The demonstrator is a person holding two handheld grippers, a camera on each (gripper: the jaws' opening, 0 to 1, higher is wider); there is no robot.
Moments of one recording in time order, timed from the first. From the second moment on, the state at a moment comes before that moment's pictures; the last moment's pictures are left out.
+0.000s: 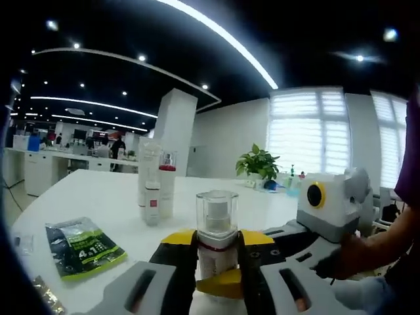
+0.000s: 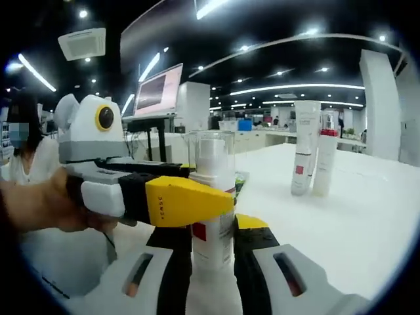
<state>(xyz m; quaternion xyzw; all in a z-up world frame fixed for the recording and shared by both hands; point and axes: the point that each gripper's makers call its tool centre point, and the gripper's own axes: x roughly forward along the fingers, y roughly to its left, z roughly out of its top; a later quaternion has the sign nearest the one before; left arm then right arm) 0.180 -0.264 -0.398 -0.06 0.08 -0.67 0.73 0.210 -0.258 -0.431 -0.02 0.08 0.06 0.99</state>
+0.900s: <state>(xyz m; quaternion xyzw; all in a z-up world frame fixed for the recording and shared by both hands) 0.180 -0.266 -0.399 -0.04 0.06 -0.68 0.73 0.196 -0.254 -0.428 -0.06 0.11 0.08 0.99</state>
